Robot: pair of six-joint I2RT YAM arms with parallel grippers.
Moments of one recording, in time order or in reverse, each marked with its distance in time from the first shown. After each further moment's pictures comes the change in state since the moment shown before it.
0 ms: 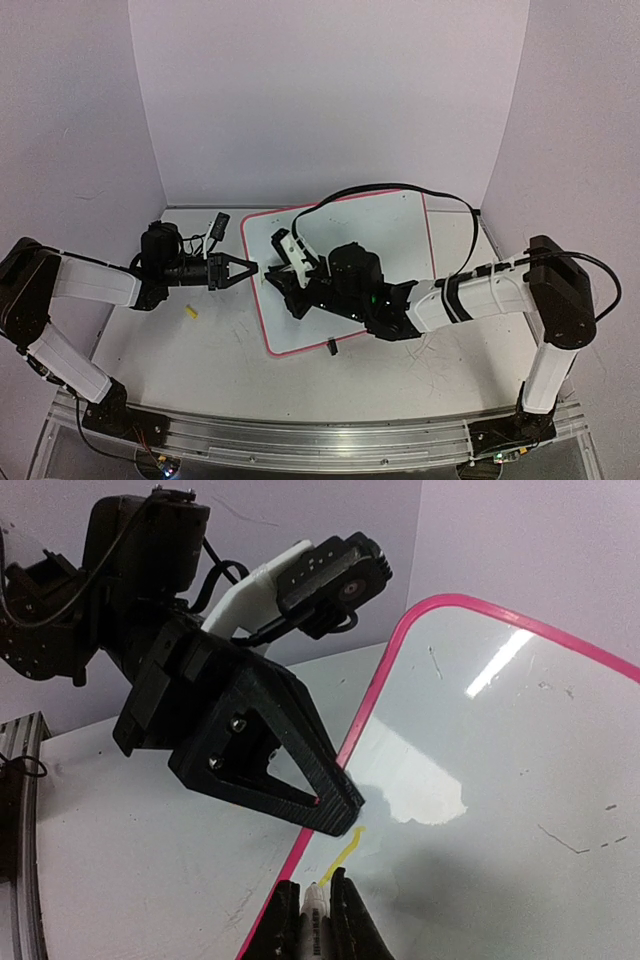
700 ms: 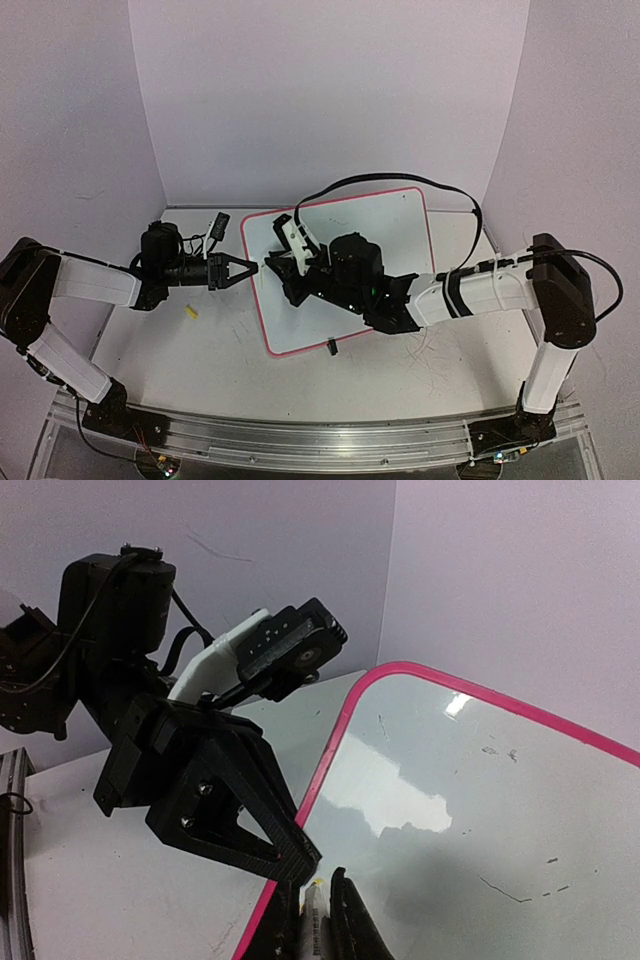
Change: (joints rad) left arm 0.000 0.000 0.000 0.000 0.000 0.000; right arm -0.006 -0.003 0.045 0.006 0.046 -0.008
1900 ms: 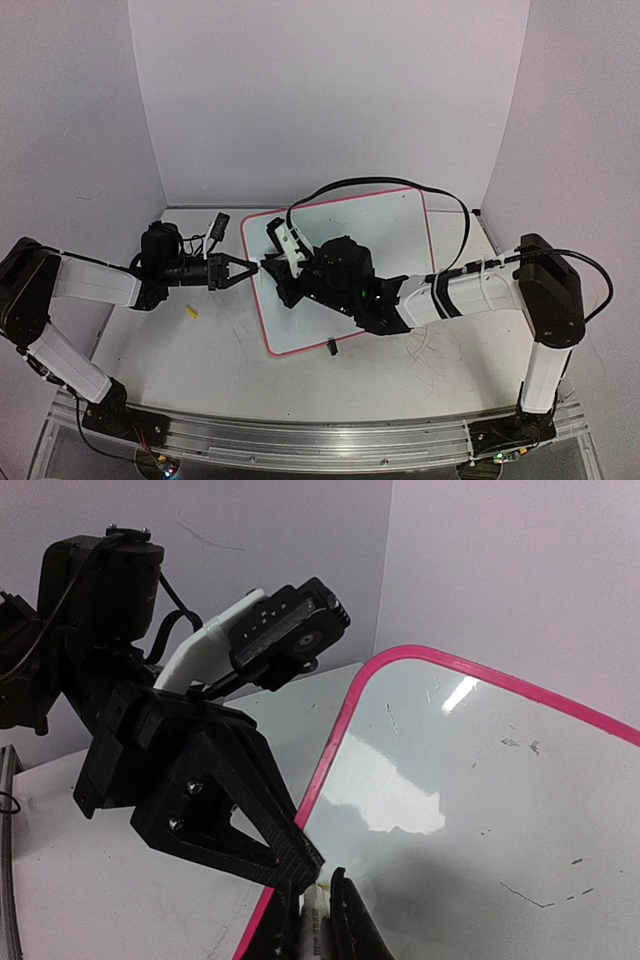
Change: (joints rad) left arm 0.000 0.000 0.000 -0.007 -0.001 0.001; right arm 0.000 0.057 0.041 0.000 0.026 0.000
